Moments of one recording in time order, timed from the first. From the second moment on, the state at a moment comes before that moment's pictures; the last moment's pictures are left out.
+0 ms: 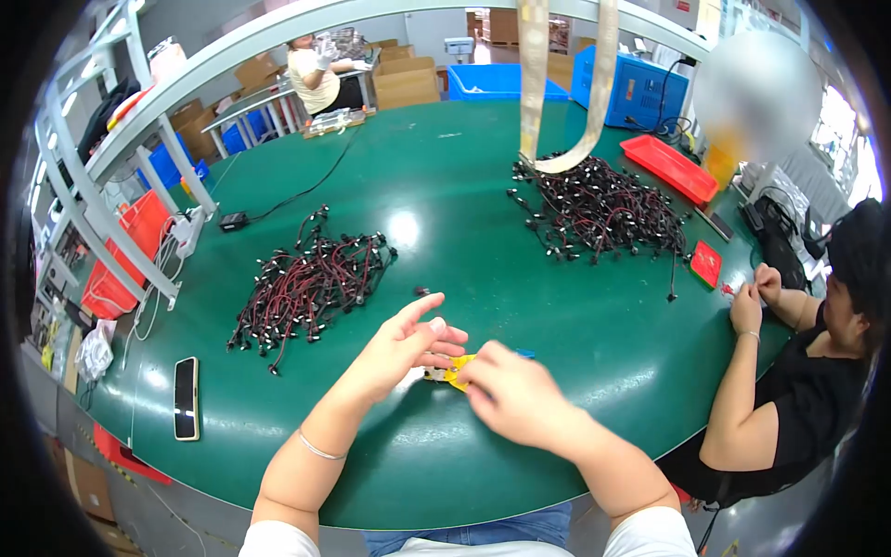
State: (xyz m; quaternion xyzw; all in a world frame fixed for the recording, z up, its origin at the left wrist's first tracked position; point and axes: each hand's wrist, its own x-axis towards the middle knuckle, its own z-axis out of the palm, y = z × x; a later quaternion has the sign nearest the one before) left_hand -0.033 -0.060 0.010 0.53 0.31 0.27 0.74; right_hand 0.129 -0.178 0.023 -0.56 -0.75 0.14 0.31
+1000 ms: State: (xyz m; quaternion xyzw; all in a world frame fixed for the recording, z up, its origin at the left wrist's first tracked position) left_hand -0.051 -0.021 -0.016 0.66 0.41 0.38 0.50; right_hand 0.143 -0.179 -0.009 -0.67 -0.73 0.05 0.09
